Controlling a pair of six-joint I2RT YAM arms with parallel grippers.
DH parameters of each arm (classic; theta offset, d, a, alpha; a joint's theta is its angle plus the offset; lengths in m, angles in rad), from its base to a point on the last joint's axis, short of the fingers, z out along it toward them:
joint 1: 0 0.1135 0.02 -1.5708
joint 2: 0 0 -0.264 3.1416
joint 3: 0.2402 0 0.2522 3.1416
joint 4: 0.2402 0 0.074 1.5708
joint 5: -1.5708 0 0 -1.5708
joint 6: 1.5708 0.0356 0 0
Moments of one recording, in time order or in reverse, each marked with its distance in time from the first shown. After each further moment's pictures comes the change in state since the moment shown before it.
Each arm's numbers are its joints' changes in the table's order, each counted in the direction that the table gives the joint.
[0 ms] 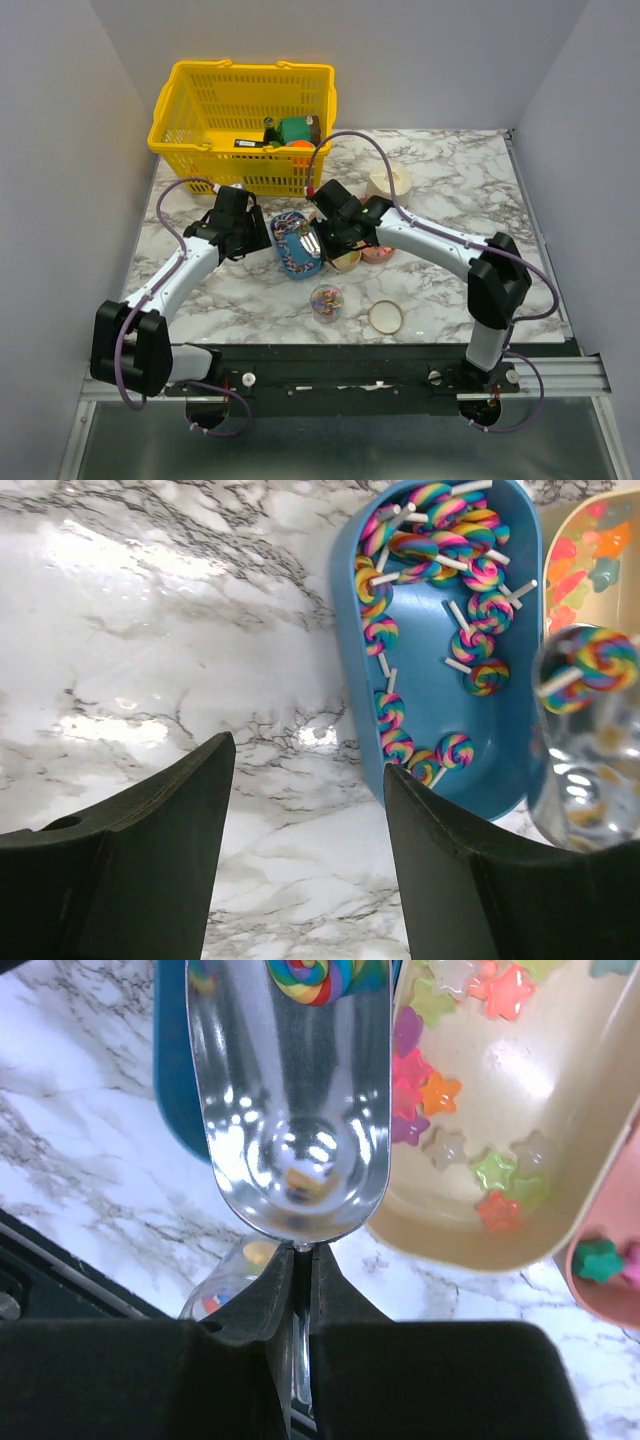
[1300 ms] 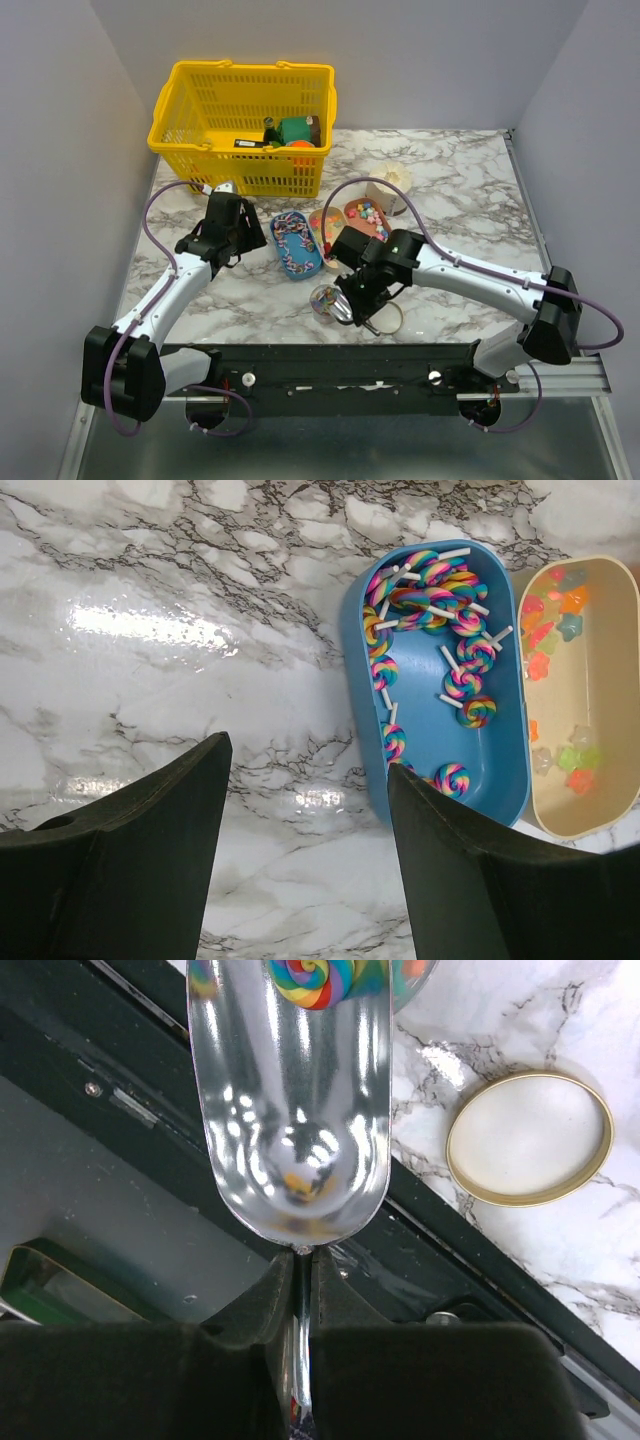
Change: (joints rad) left arm 0.008 -0.143 -0.091 -0.101 0.075 0.006; right arm 0.200 -0.356 -0.227 0.375 0.130 0.087
